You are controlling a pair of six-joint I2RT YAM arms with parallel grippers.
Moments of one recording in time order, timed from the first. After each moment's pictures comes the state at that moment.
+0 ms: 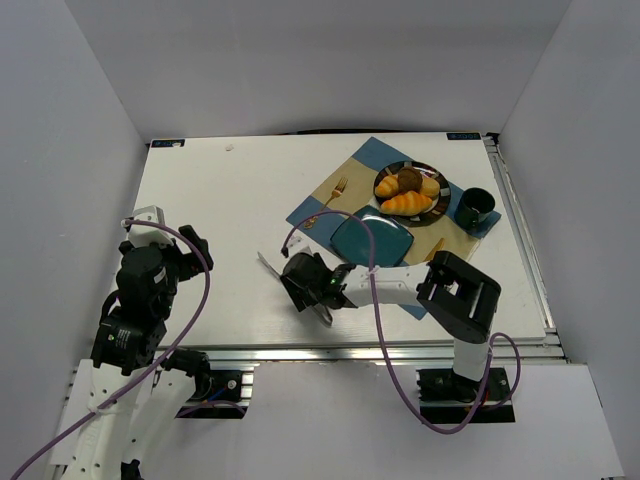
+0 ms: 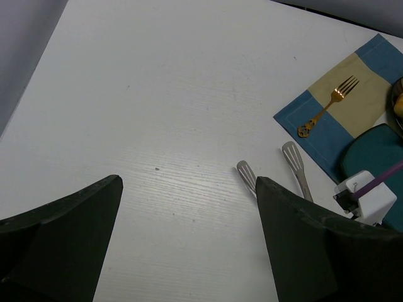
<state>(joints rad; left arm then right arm) -0.24 0.51 0.89 -0.70 -0.32 -0.29 1.15 1.85 1.10 -0.17 0.33 0.35</state>
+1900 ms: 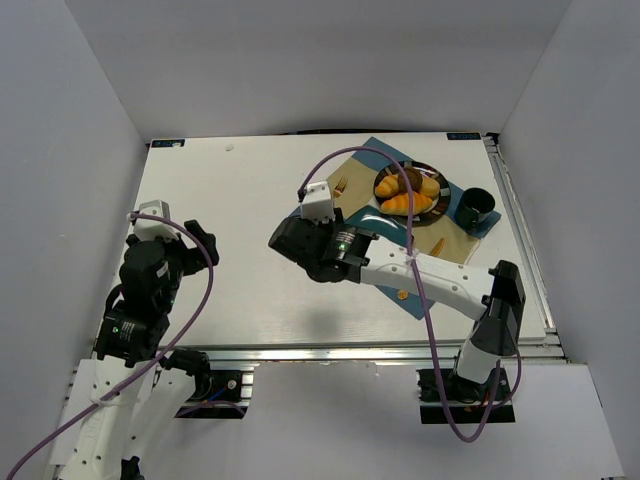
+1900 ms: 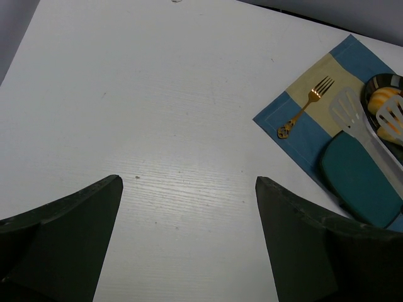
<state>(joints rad) -0.24 0.54 0.88 -0.63 -0.25 -0.30 1.22 1.71 1.65 -0.93 0.84 0.71</state>
